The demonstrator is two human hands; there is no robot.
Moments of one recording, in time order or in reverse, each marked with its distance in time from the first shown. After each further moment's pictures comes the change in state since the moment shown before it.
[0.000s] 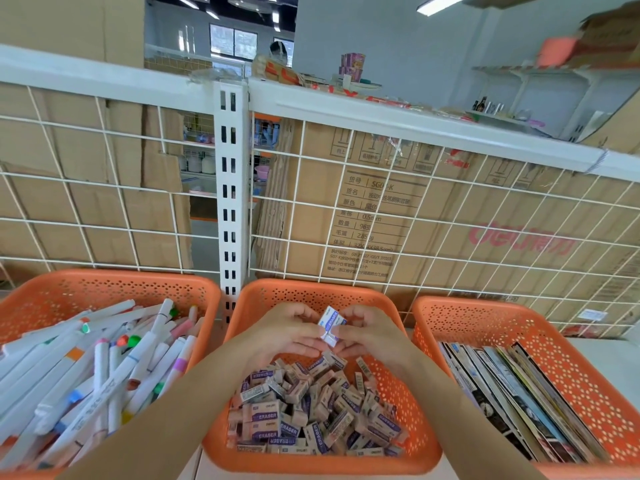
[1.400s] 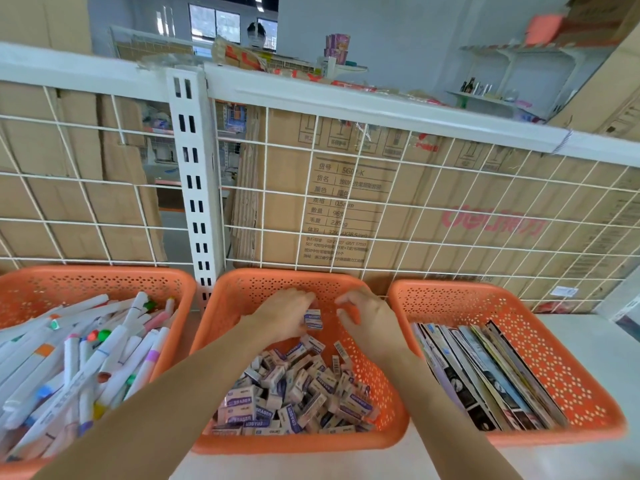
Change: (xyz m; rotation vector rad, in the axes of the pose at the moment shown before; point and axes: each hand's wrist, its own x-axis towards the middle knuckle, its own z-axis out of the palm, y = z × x) left_hand 0.057 -0.006 0.024 1.451 0.046 0.336; right_hand -0.007 0.028 -0.025 -0.788 0.413 -0.386
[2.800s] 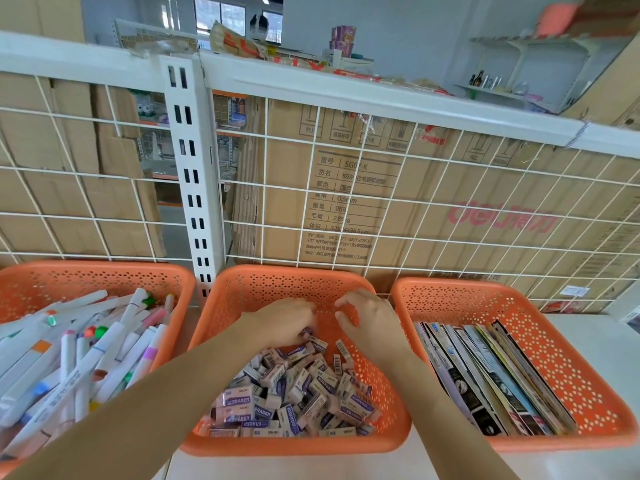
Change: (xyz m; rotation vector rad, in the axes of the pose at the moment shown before) left_hand -0.006 -0.001 0.002 0.051 -0.173 0.221; right_hand -0.001 0.002 0.005 -0.057 -0.046 -0.037
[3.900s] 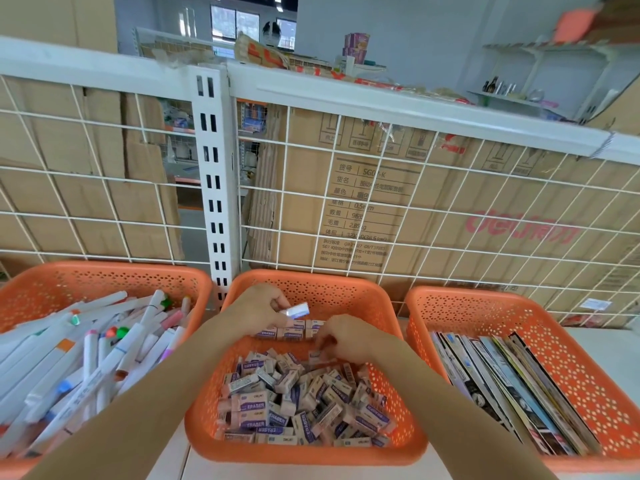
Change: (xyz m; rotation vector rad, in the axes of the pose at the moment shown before) left_hand -0.048 -0.032 -0.015 -0.764 0.239 -0.493; right_hand 0.036 -0.026 0.020 -0.115 -0.722 -0.110
